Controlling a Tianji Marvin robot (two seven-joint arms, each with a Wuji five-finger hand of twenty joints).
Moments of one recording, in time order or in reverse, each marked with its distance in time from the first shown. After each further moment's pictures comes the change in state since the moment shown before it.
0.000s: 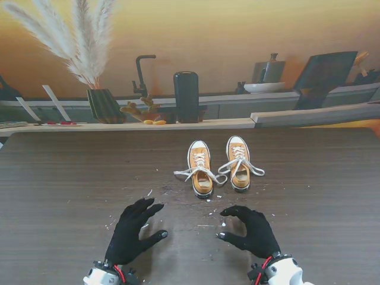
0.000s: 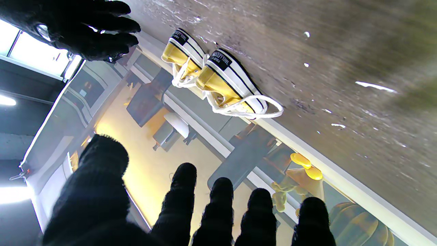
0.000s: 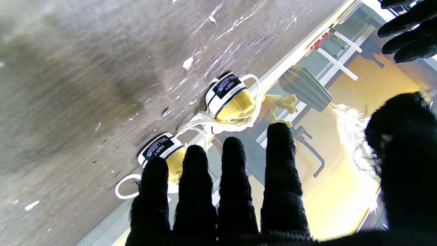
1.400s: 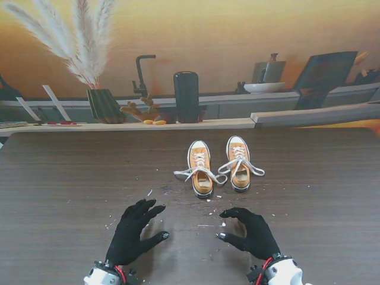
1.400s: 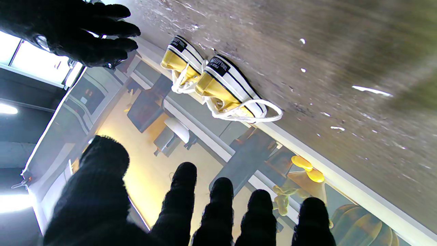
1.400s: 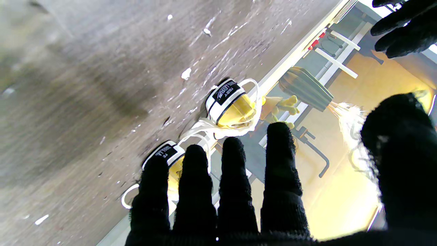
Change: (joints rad) left arm -0.001 0.004 0.003 0.001 0.021 0.008 -0.009; right arm -0.009 -0.001 0.004 -0.007 0.053 -0.003 0.033; left_hand 0.001 0.009 0.000 0.003 0.004 0.001 0.010 0.000 0.000 0.000 0.000 -0.001 -0.011 -0.001 -0.006 0.000 -0.002 0.000 -0.007 0.009; right_hand 0.000 0.000 0.034 0.000 0.000 0.000 0.011 -0.003 0.000 0.000 0.000 0.000 0.002 0.001 0.000 -0.007 0.013 0.000 0.002 0.000
